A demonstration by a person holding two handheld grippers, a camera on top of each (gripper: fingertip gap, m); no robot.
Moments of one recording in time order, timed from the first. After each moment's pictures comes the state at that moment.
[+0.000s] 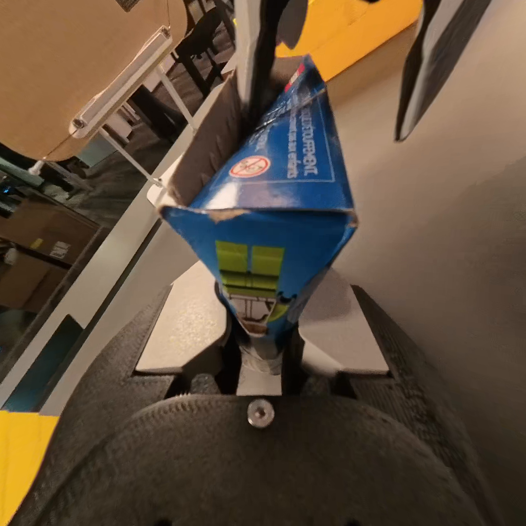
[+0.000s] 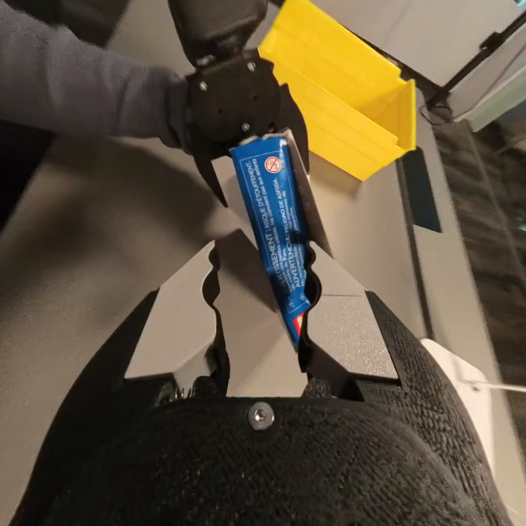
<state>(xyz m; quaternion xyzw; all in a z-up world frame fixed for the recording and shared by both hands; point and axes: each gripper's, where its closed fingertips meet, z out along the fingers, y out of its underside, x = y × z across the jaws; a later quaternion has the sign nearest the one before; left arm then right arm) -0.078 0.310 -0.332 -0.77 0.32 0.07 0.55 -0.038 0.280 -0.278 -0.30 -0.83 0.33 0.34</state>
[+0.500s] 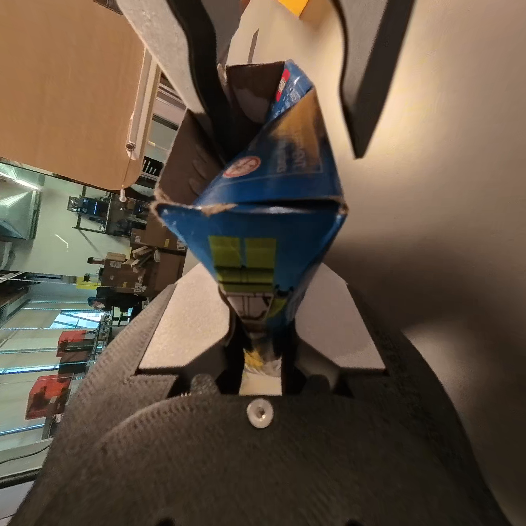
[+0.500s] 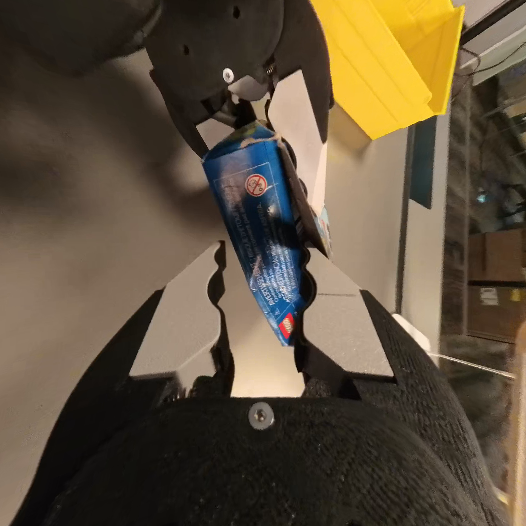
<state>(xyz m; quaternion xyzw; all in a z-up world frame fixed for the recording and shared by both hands) -0.099 0.302 -0.340 -0.72 0.41 0.30 0.47 -0.050 0.277 -0.319 -0.28 -0.88 0.18 0.35</state>
